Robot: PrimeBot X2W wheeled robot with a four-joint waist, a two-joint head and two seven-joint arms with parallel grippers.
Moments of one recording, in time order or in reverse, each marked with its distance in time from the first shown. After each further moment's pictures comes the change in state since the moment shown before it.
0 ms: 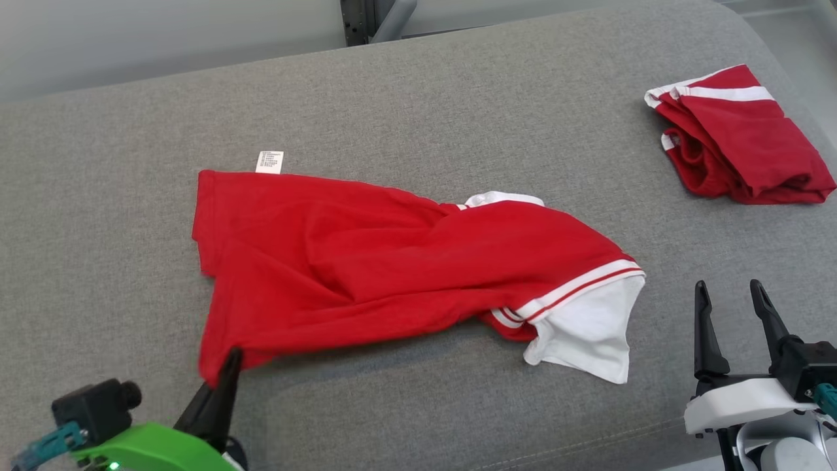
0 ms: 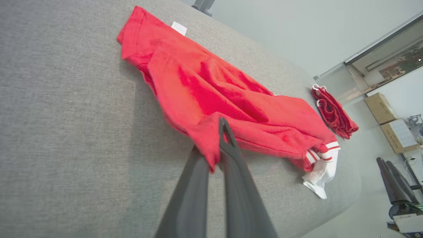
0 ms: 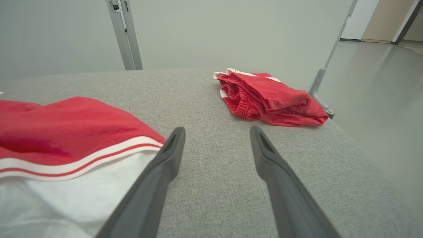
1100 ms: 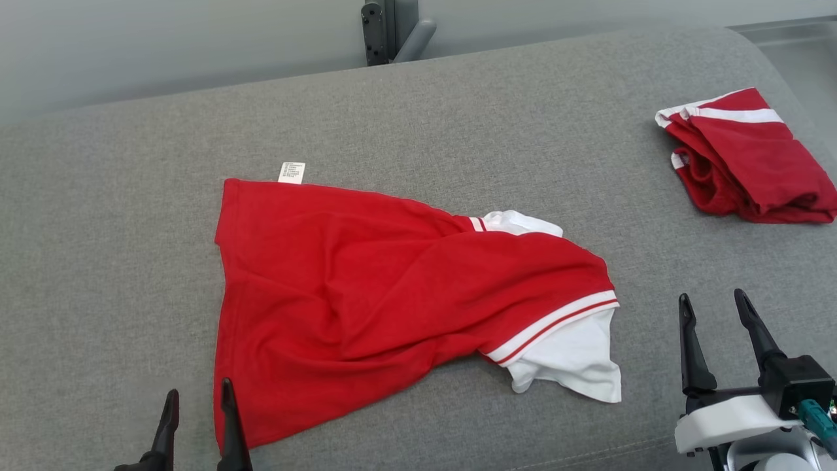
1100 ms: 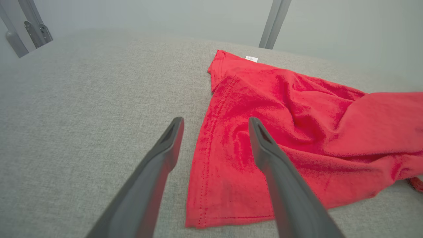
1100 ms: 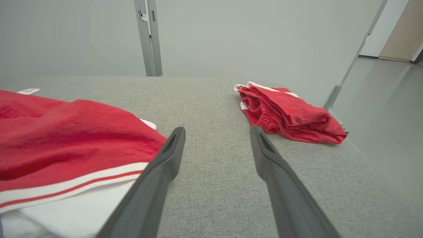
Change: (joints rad) left arm 0.048 -0.123 0.009 0.336 0.437 0.063 -0.500; right arm 0.048 0.001 0.040 -0.053 -0.044 0.000 0.000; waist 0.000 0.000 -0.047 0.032
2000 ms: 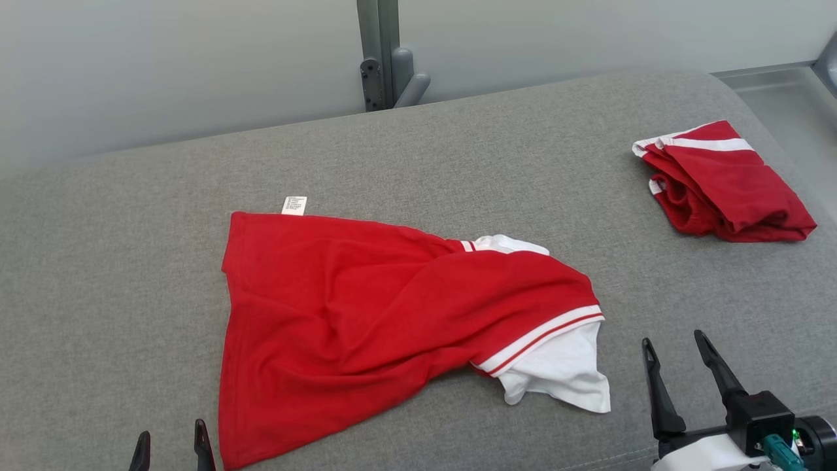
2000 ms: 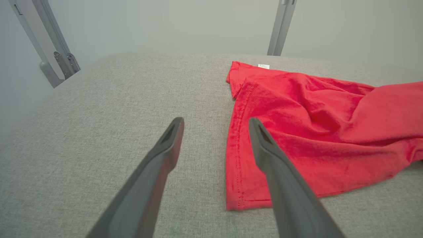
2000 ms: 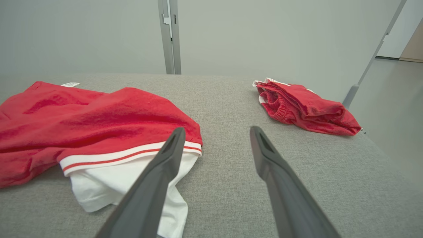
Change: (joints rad) left arm 0.091 -0.084 0.201 0.023 0.181 -0.145 -0.002; right arm 0.099 -0.002 0.097 -0.004 0.000 0.000 0.000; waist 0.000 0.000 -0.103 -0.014
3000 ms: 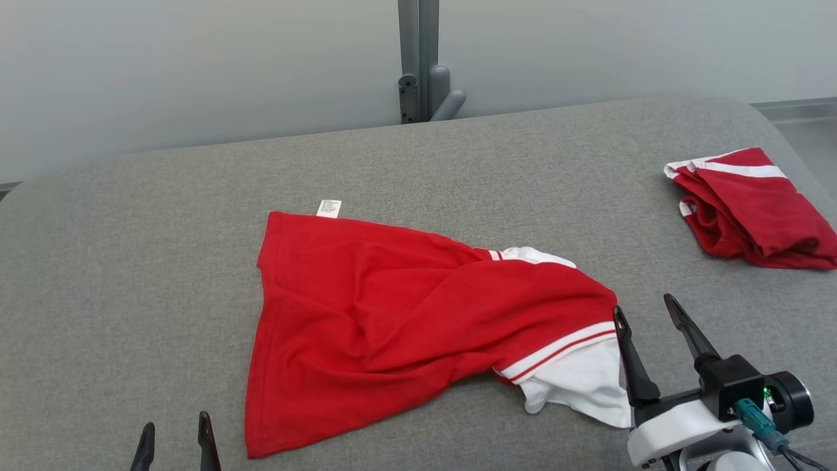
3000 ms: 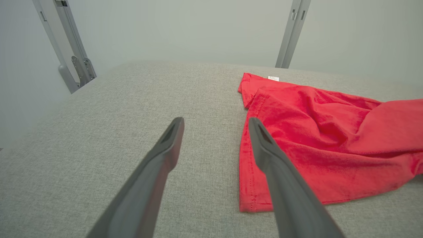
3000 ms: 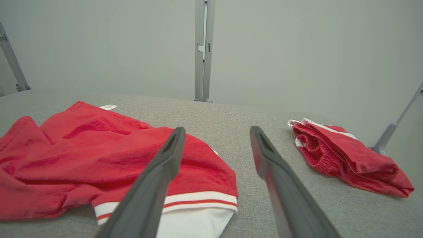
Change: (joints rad) left arm -0.027 -0.003 0.002 0.016 -0.001 -0.022 0.000; right arm -0.115 -0.024 0.074 0.039 -0.001 0.000 0.000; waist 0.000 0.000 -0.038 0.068
